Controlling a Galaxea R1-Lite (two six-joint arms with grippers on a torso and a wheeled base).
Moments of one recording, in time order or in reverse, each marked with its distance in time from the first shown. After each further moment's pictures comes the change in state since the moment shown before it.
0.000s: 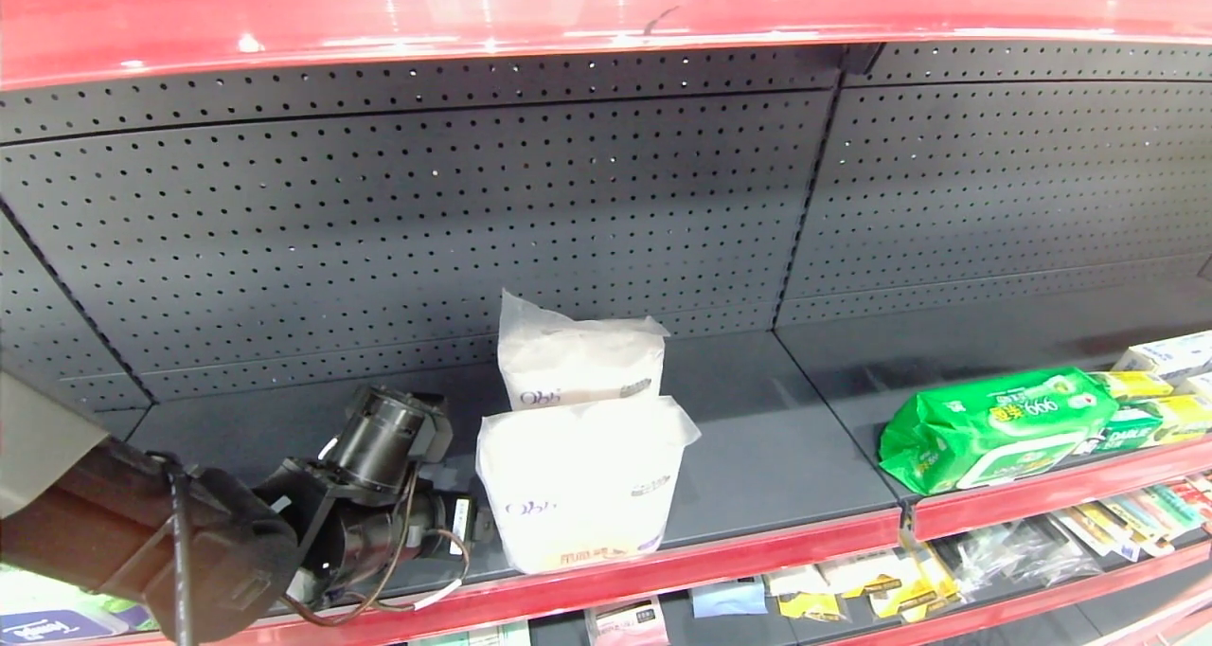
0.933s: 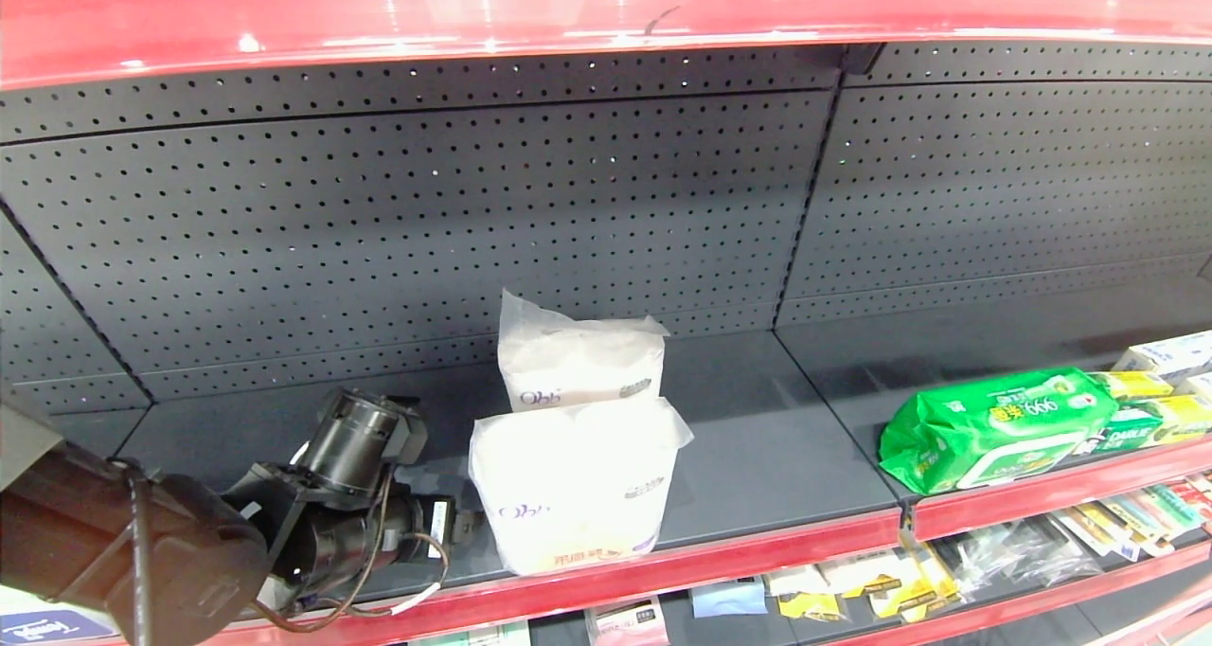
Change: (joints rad) left arm 0.040 -0.039 0.040 0.009 0.000 -0.009; right arm 0.000 -0.001 0.000 0.000 0.000 0.000
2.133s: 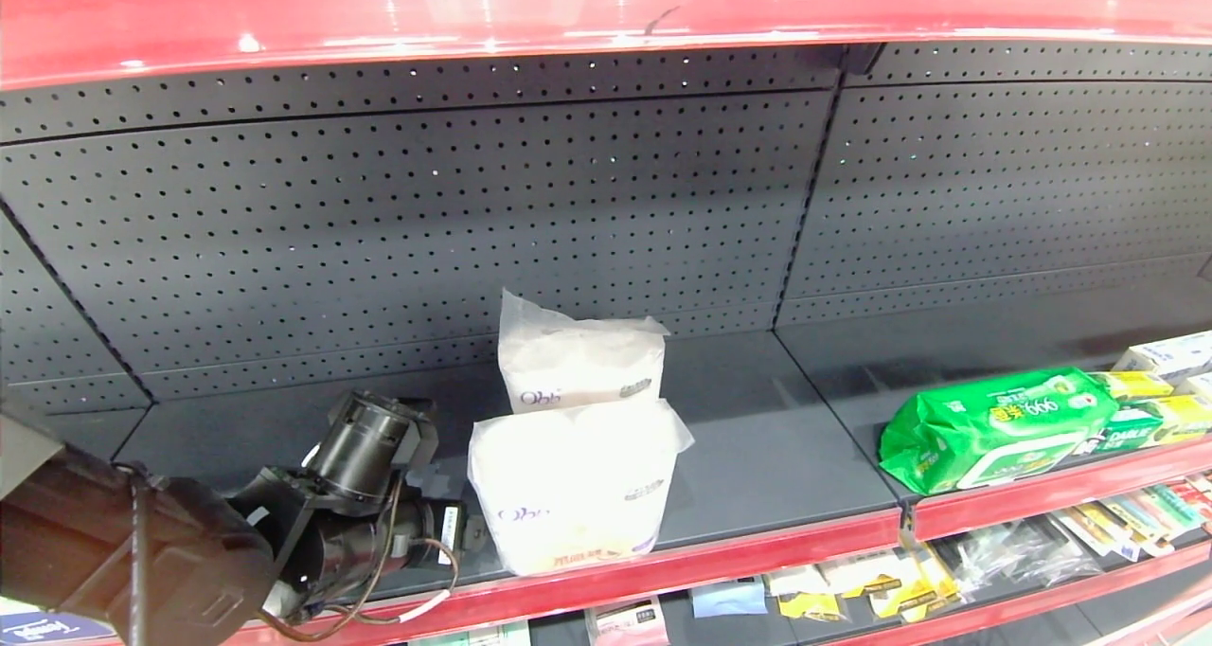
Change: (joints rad) left arm -0.039 -0.005 -0.004 0.000 -0.011 0.000; right arm 0.000 0.000 0.000 0.000 0.000 0.000
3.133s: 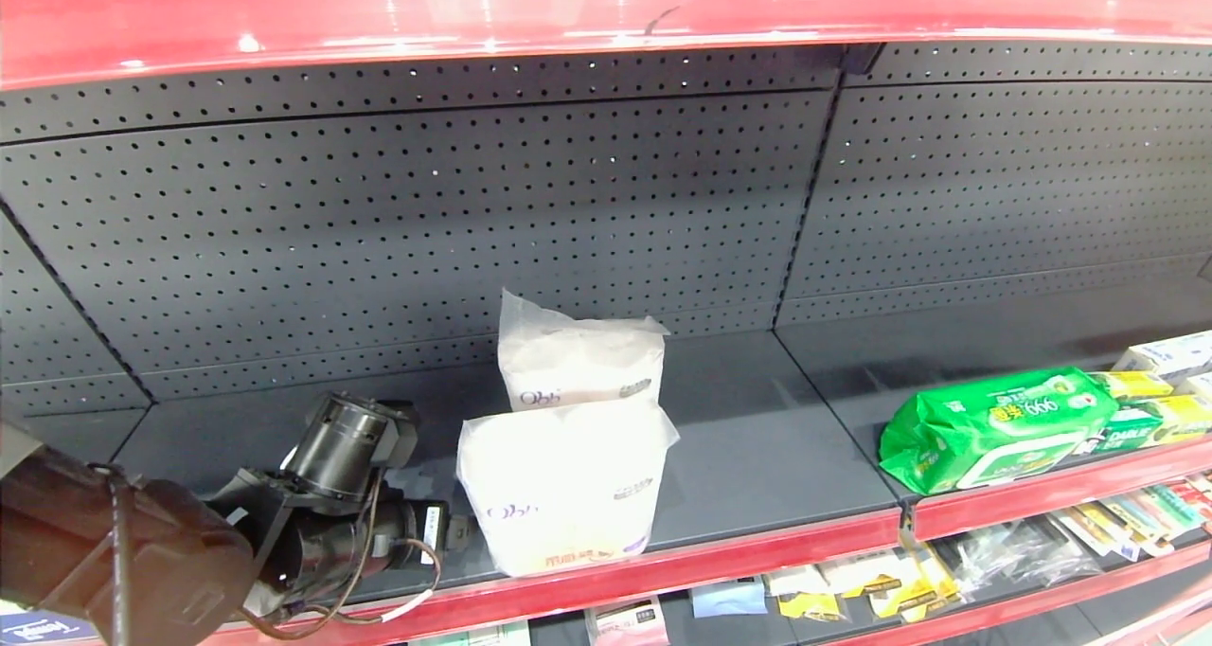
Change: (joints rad) left arm 0.049 -0.013 0.024 0.000 -0.015 0.000; right arm 0.000 0.000 0.000 0.000 0.000 0.000
